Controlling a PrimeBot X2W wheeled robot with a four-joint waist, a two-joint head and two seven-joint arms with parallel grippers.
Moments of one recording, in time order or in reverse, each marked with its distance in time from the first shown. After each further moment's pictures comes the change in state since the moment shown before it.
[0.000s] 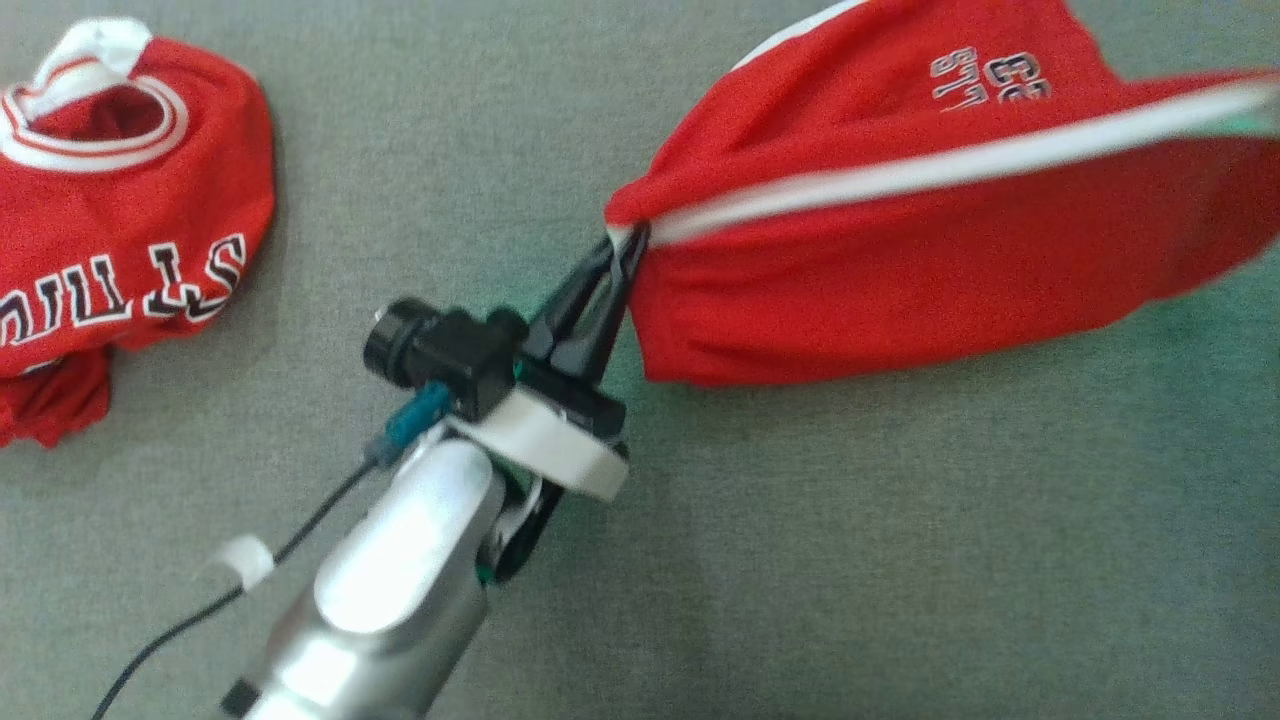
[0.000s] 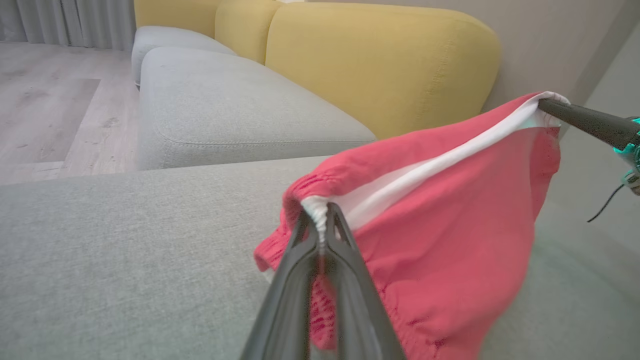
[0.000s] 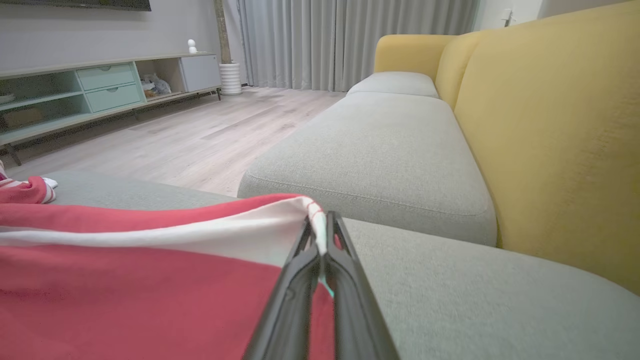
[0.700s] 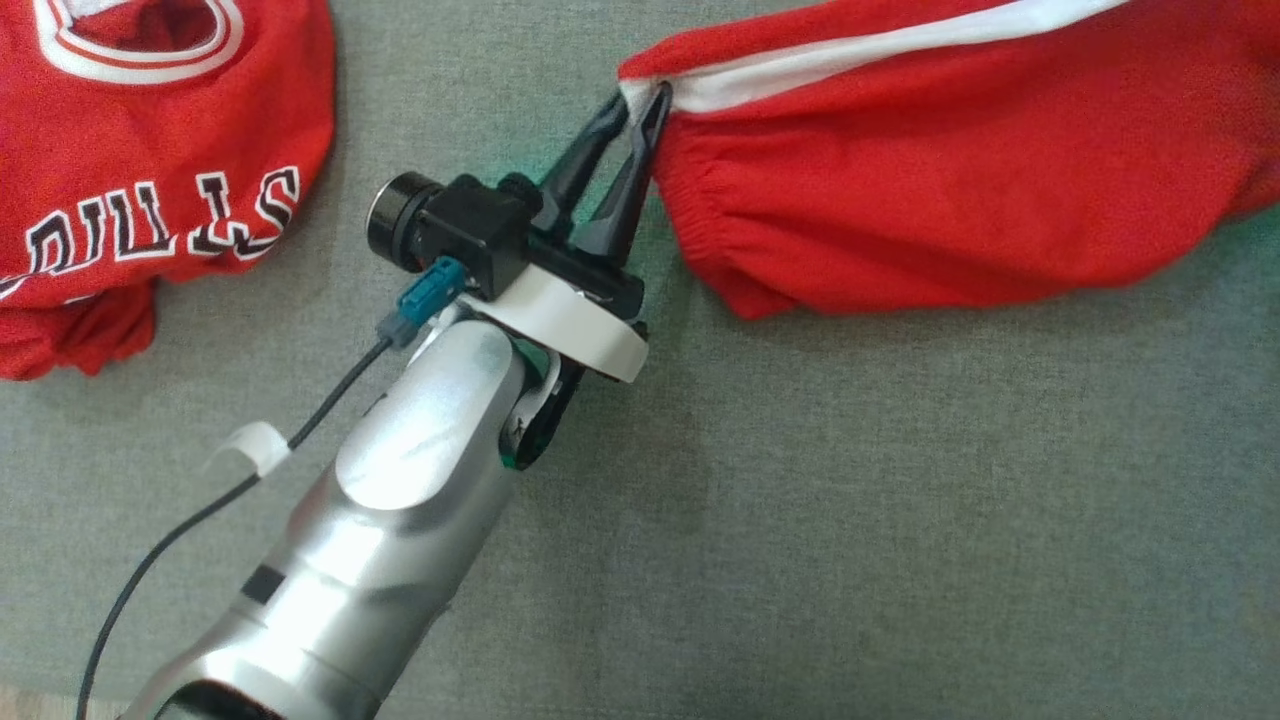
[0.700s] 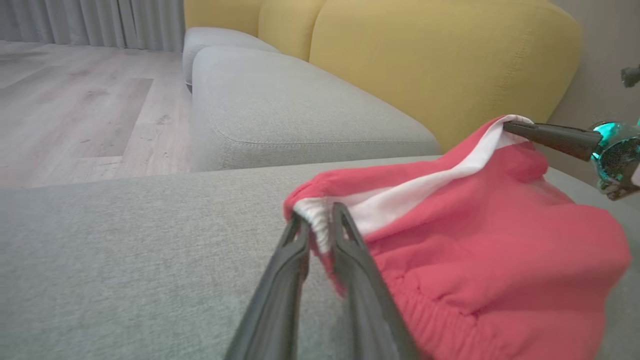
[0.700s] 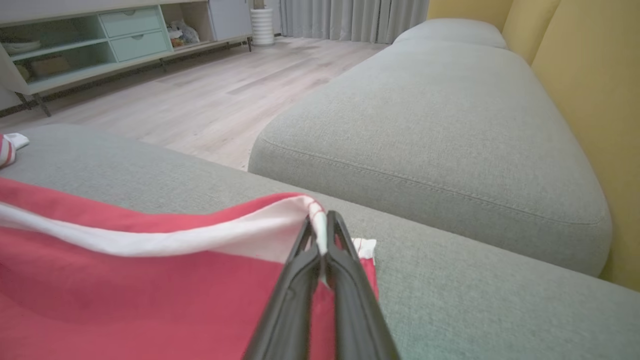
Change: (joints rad) left arm -0.240 -0.084 0.012 0.209 -0.014 -0.007 -0.050; right arm -0.568 -0.088 0.506 0.390 0.161 0.000 -0.030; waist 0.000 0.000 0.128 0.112
